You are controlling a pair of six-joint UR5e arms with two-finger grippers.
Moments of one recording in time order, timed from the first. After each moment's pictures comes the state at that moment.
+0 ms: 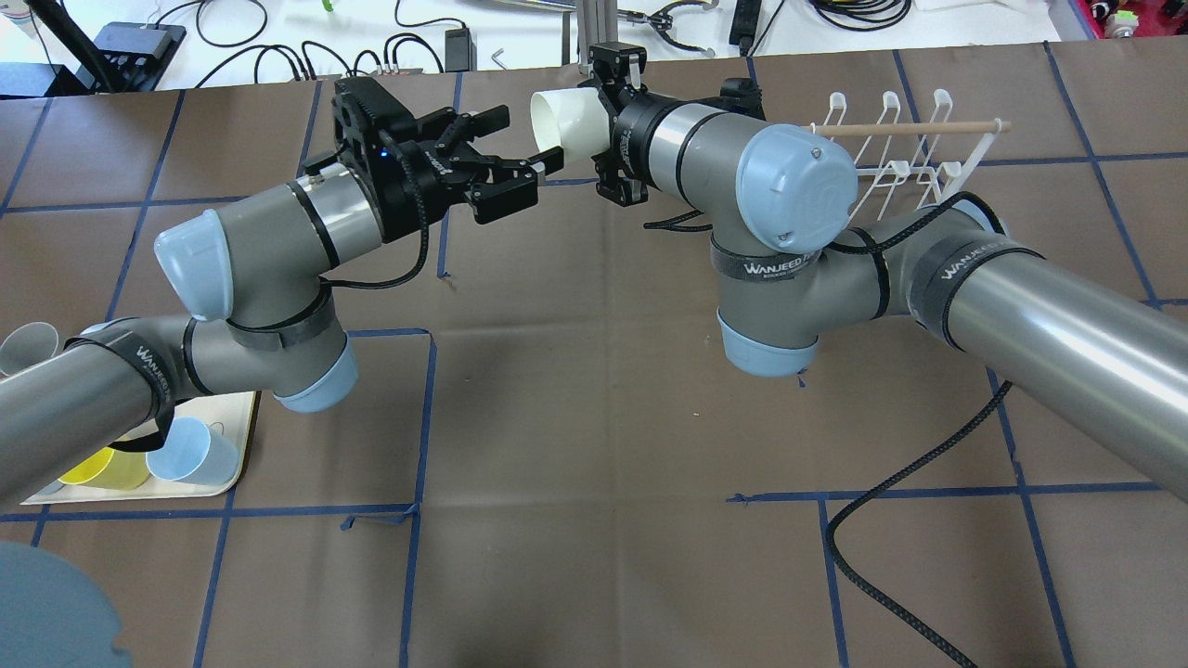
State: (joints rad) left arm -1.47 -1.89 -2.08 0.44 0.60 0.14; right arm 1.81 -1.23 1.88 -3.25 -1.27 1.73
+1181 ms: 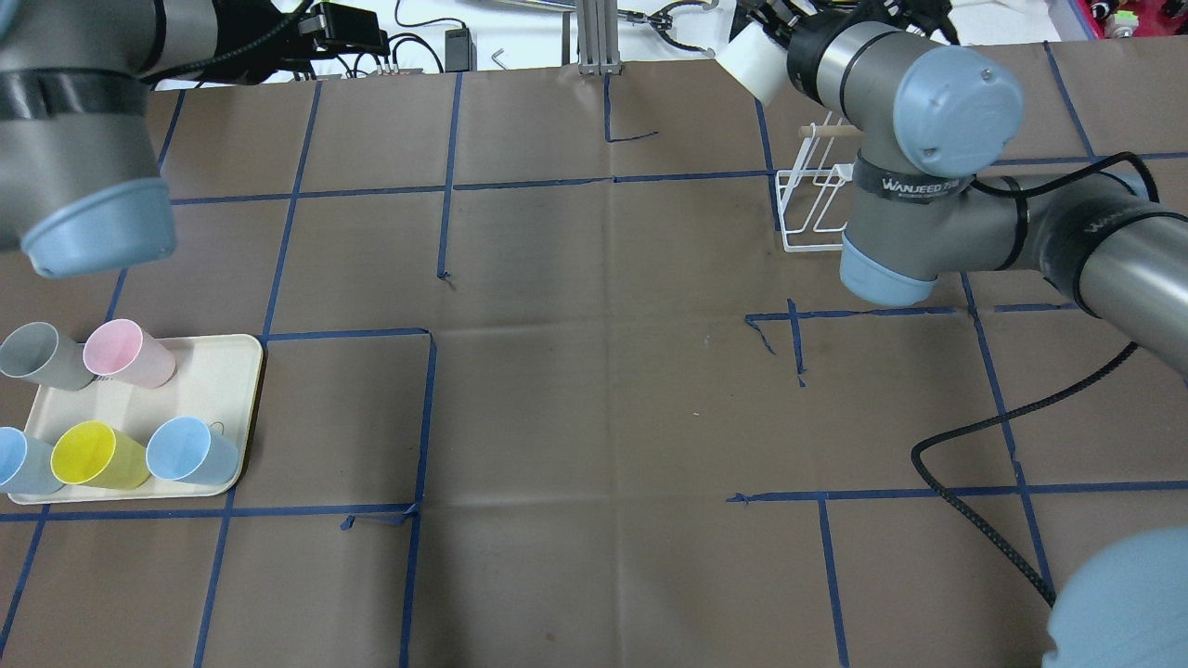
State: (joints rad) left arm -1.45 -1.62 -1.68 -0.85 1.26 0.02; right arm 1.54 -1.25 1.84 -3.25 -1.38 0.65
